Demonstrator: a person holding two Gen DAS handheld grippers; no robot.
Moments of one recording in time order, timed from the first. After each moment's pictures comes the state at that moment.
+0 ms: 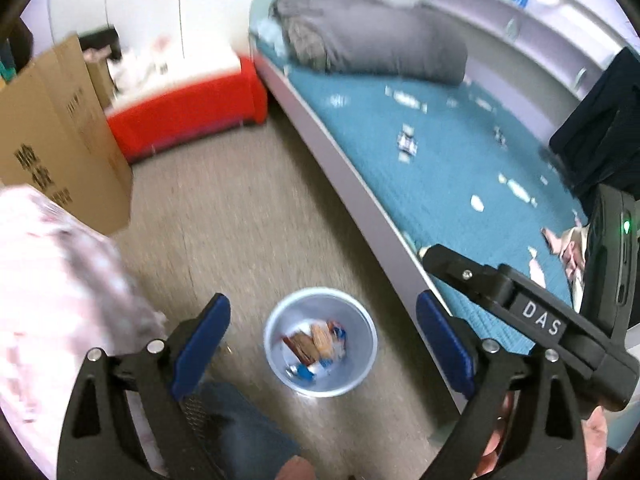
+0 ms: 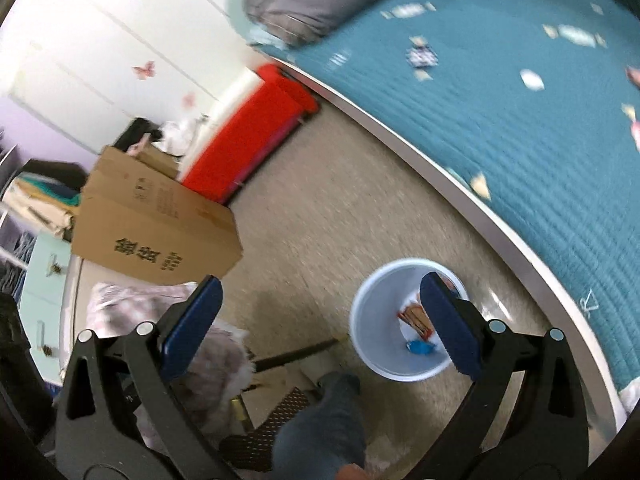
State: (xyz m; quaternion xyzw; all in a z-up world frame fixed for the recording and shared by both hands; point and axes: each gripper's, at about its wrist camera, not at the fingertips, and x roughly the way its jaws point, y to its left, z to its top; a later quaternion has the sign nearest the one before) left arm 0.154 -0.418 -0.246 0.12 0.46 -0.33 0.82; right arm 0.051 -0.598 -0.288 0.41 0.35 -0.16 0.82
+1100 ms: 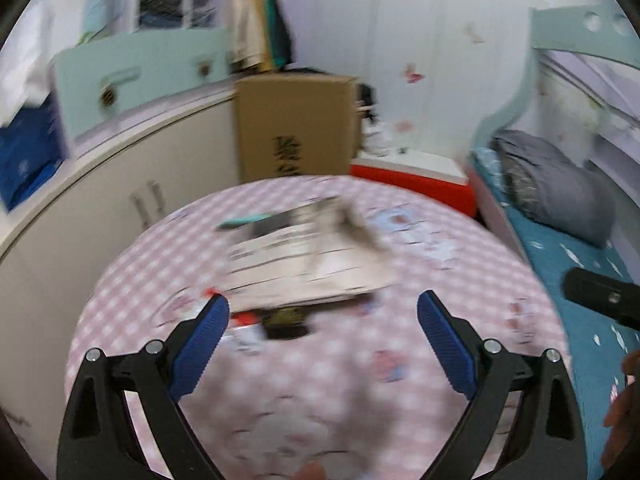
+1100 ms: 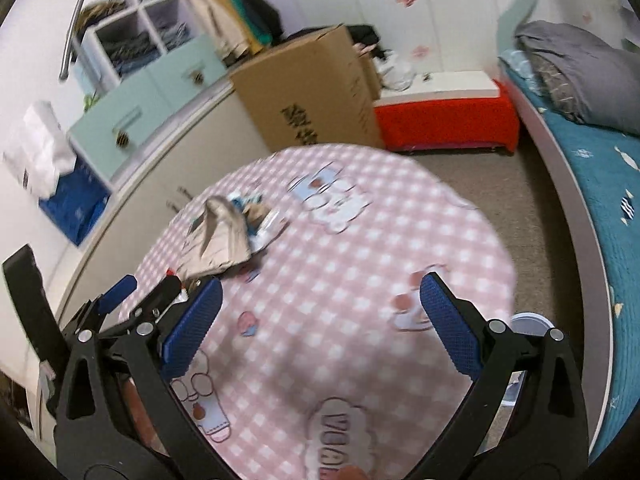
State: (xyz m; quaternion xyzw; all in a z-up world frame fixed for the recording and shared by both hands) left arm 0.146 0.010 -0.162 -0.02 0.34 -0.02 0.94; right arm 0.136 -0.238 -0.145 0.15 0.39 0.11 0.90
